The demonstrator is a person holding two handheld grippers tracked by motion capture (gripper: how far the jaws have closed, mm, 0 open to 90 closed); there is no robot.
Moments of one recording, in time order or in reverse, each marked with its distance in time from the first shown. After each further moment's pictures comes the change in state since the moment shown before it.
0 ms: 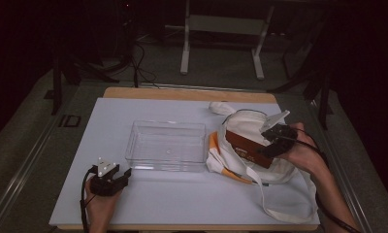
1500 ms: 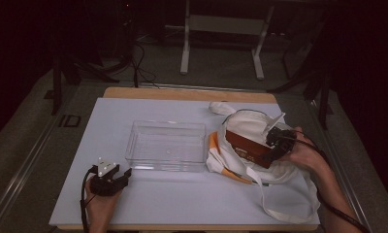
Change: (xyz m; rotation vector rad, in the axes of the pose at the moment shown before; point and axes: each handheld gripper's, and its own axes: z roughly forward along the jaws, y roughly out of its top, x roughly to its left) left arm 0.000 0.000 0.000 0.002 0.000 0.001; right arm -0.026 -0.029 0.042 0.169 0.126 0.077
